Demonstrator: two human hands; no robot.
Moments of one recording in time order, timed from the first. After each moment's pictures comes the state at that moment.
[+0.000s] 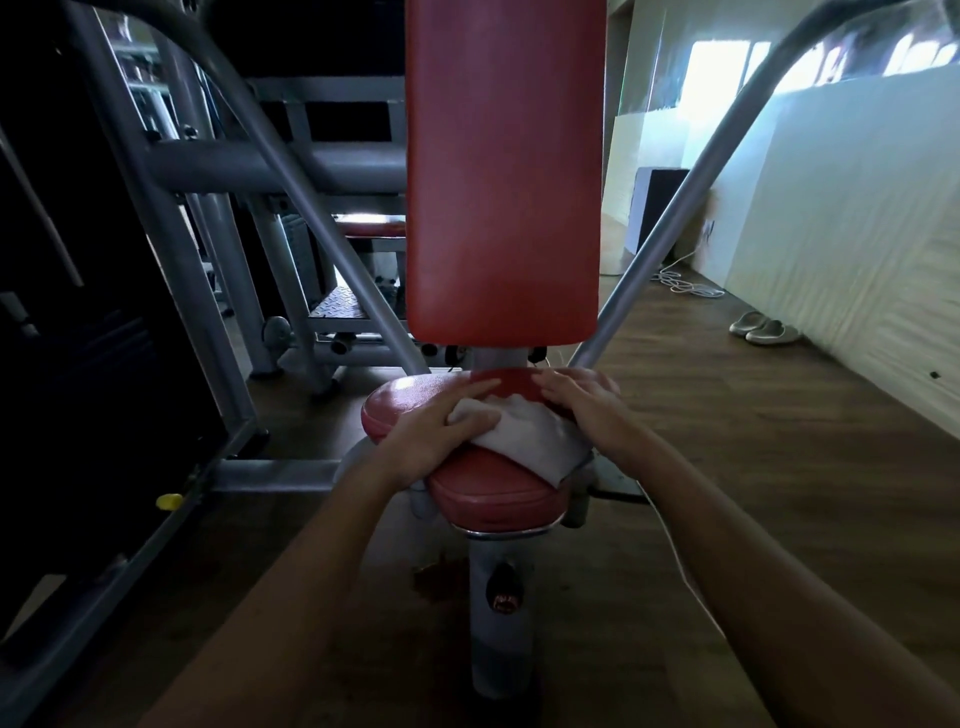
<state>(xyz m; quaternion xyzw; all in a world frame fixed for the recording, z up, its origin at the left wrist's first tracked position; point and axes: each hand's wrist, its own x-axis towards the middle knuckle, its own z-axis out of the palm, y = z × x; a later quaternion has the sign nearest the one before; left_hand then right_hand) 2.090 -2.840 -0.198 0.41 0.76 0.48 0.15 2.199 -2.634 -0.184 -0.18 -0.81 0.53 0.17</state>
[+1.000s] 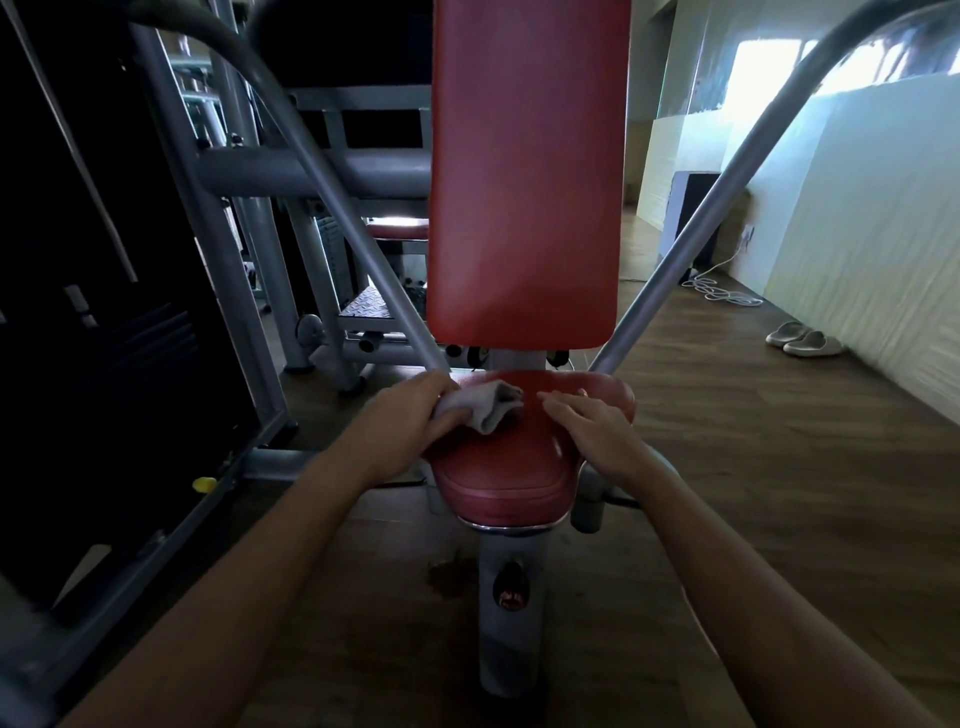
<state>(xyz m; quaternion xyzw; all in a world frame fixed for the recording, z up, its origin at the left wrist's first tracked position) 2.099 -2.876 -0.171 0.44 0.86 0.23 -0.11 2.213 -2.644 -0.192 -0.14 -0.88 0.43 0.15</state>
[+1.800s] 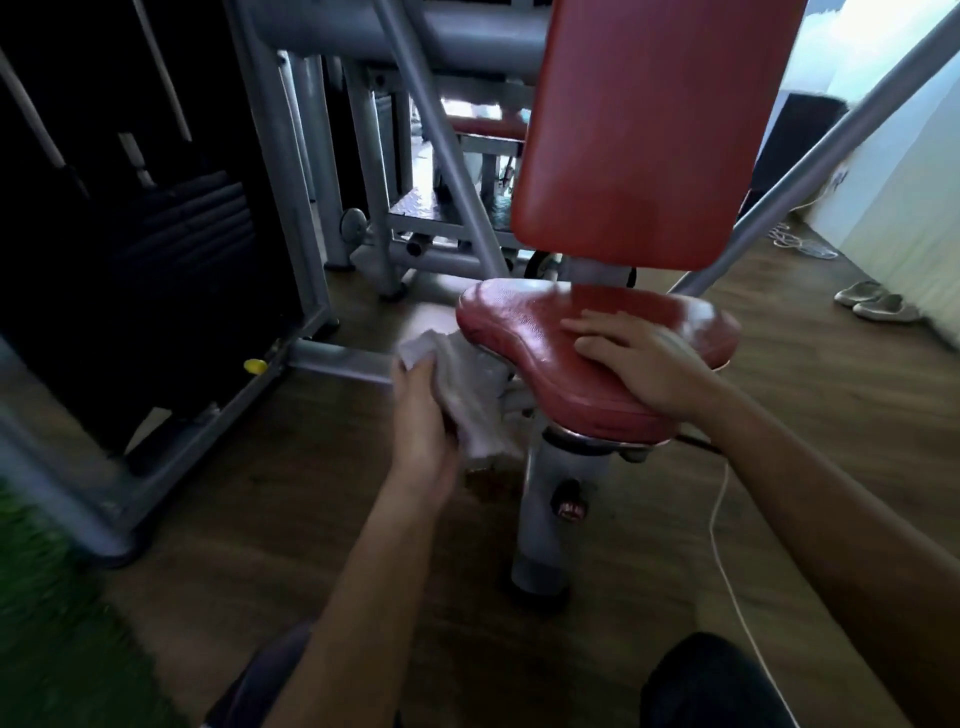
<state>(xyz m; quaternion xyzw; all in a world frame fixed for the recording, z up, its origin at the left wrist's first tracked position) 2.156 -2.922 -0.249 -0.02 0.45 0.88 0.12 2.197 -2.700 -0.184 -0.06 -0.96 0.25 0.10</state>
